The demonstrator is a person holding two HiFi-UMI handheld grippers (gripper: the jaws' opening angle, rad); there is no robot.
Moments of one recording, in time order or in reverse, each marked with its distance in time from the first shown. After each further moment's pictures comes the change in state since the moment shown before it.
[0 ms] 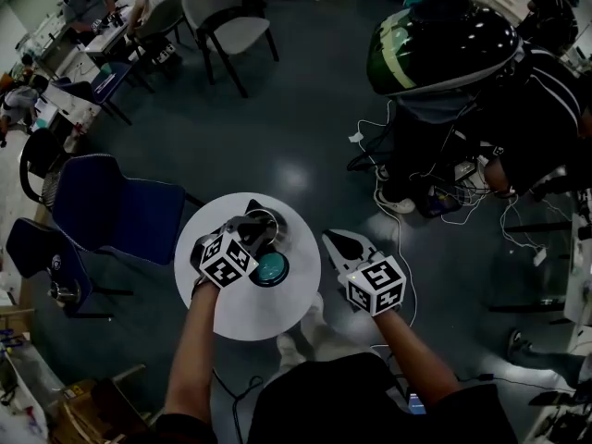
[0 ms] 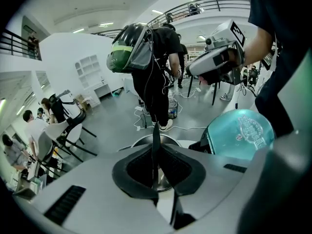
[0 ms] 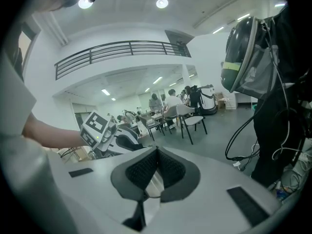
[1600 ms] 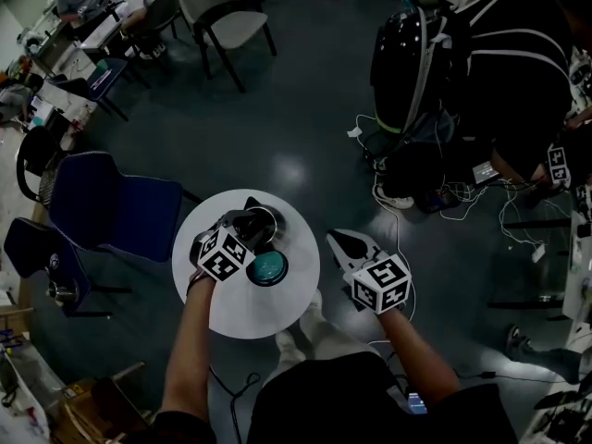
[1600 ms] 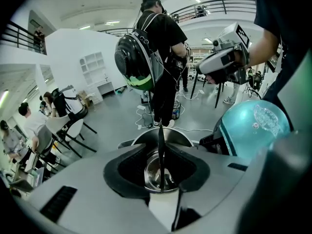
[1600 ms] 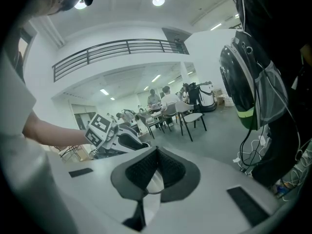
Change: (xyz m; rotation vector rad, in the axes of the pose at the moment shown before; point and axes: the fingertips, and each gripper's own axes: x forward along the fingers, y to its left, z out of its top) left arm 0.016 0.013 -0.018 -0.056 -0.007 0.010; right arm 0.001 -0.010 -0.013 0.029 0.023 0.000
